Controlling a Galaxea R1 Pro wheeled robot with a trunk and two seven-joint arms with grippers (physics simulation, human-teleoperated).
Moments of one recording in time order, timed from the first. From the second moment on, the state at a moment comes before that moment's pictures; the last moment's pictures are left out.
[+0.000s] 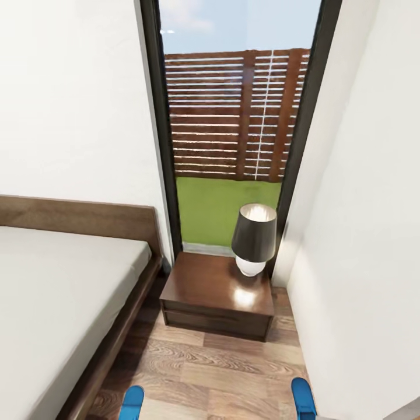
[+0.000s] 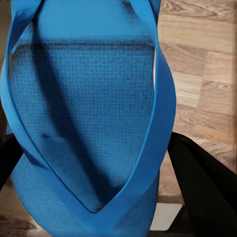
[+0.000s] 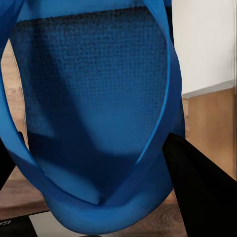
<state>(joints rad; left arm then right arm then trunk) -0.22 0.01 -0.41 -0.31 0.39 -0.15 0.21 -0.39 -0.08 -0.20 -0.06 0.08 -0.15 -0.06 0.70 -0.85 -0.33</state>
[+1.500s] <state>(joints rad) -0.22 0.01 -0.41 -0.31 0.39 -0.16 0.20 -0.39 -0.07 -0.20 -0.06 0.08 -0.15 -0.06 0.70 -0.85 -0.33</state>
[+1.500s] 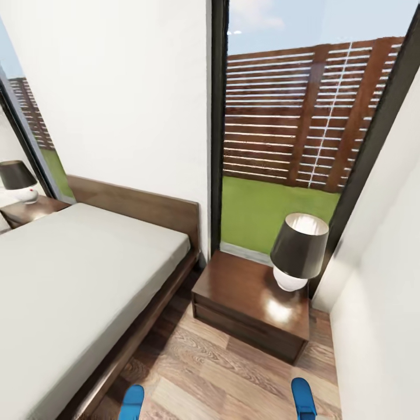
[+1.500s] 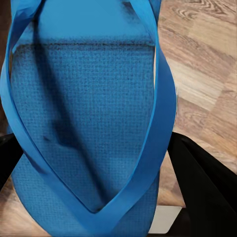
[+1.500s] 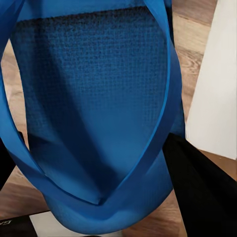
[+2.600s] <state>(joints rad) -0.22 0.01 -0.41 -0.31 0.39 -0.16 0.20 -0.39 -0.08 -0.20 -0.06 0.08 -0.15 -0.06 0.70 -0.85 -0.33</state>
